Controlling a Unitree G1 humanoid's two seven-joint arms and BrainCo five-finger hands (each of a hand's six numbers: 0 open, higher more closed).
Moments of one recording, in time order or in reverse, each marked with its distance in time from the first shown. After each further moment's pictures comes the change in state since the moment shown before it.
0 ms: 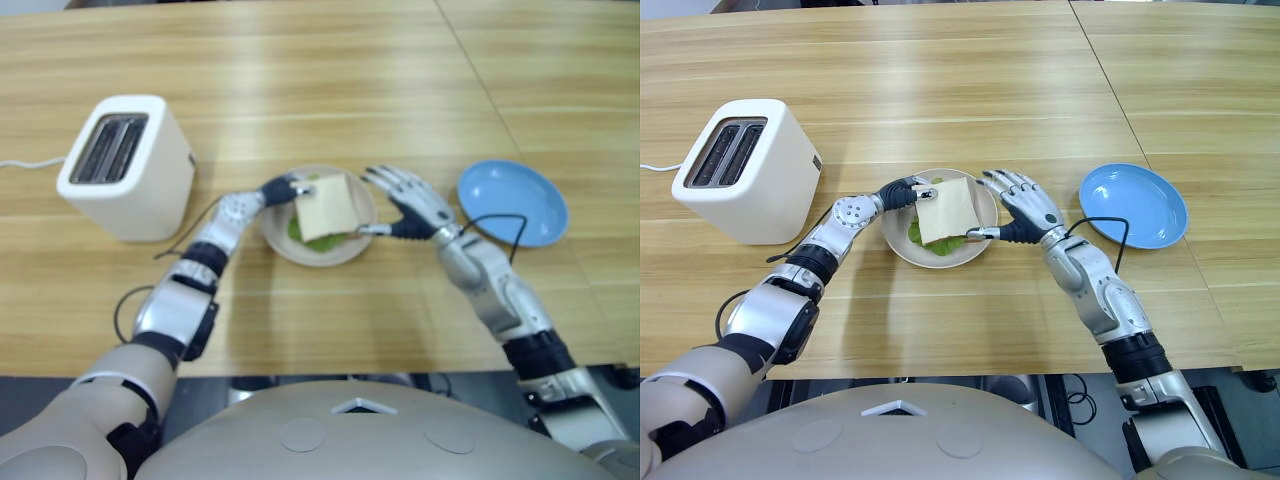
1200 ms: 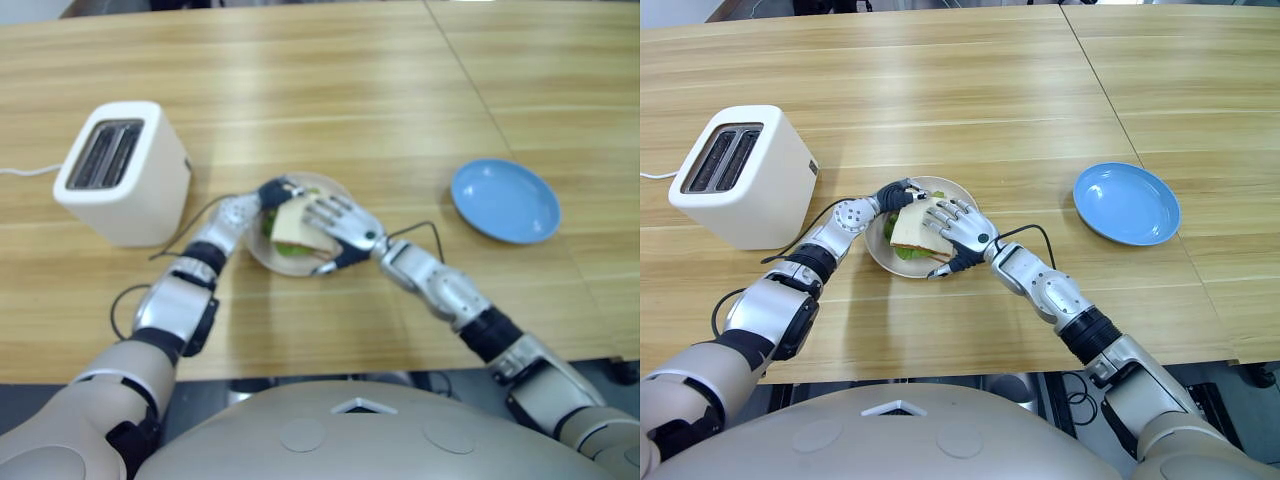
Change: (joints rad) left arm -0.018 -0.002 -0.007 0.074 0.086 -0.016 0.087; right arm -0.138 0.079 0.353 0.095 -0.317 0.057 -0.044
